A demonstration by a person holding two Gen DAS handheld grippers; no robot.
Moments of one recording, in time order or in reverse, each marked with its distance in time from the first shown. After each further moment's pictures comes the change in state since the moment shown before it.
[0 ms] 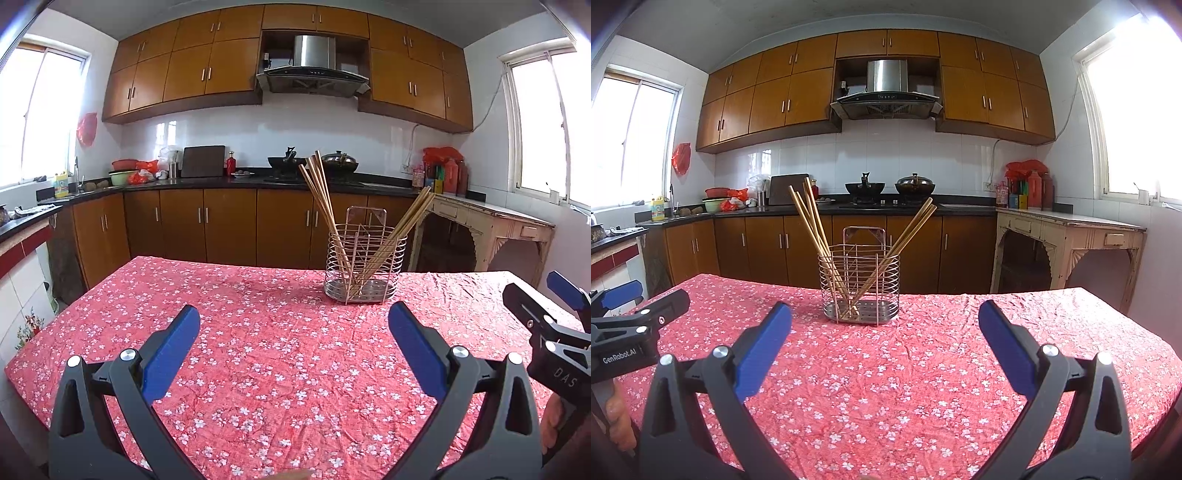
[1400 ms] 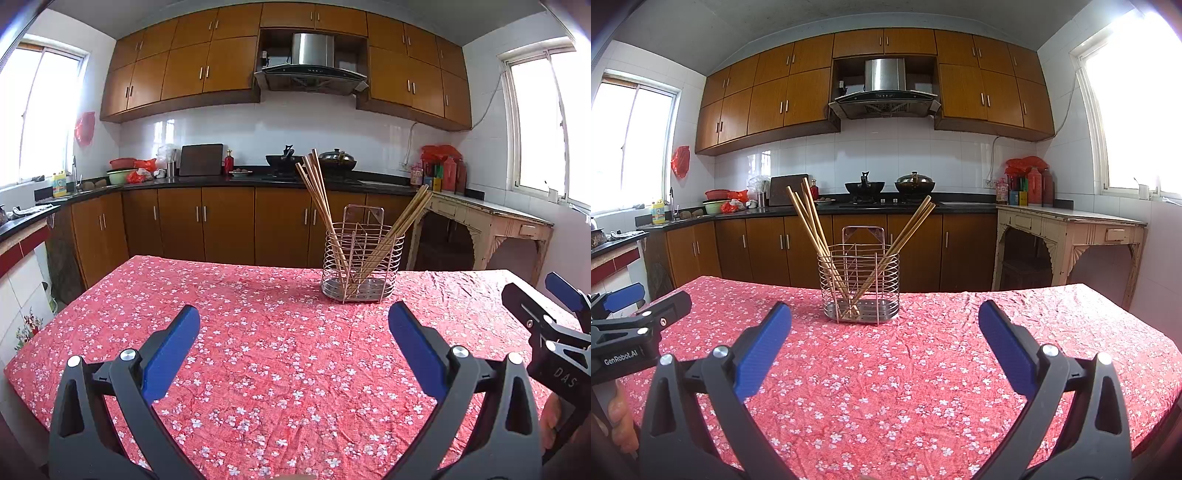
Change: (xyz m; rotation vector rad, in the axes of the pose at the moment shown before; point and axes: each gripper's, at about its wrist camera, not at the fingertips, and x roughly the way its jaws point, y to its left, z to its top) left arm 0.001 -0.006 -0.001 0.004 0.005 -0.002; right arm 0.002 -0.003 0.000 0.015 0.005 0.003
